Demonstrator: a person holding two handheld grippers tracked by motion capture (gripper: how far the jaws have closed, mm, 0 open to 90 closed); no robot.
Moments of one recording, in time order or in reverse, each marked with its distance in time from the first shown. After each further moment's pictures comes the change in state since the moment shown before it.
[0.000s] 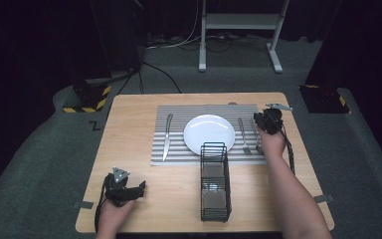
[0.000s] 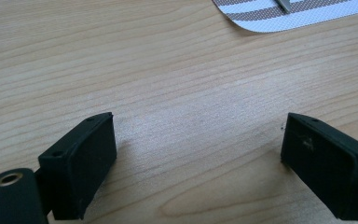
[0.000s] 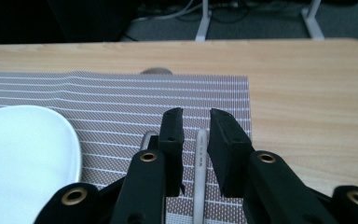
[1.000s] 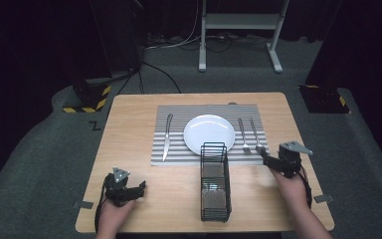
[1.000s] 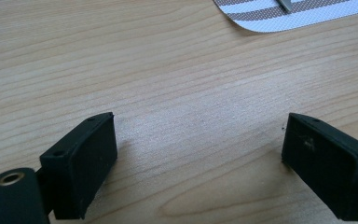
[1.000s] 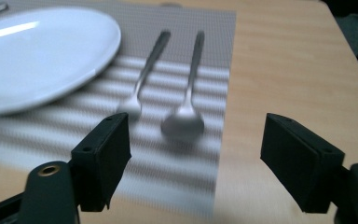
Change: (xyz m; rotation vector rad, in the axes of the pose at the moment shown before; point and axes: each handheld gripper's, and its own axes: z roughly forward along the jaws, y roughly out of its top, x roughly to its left) left arm -0.001 0.000 0.000 0.000 0.004 0.000; right arm 0.000 -0.091 -0.121 0.005 -0.003 -0.119
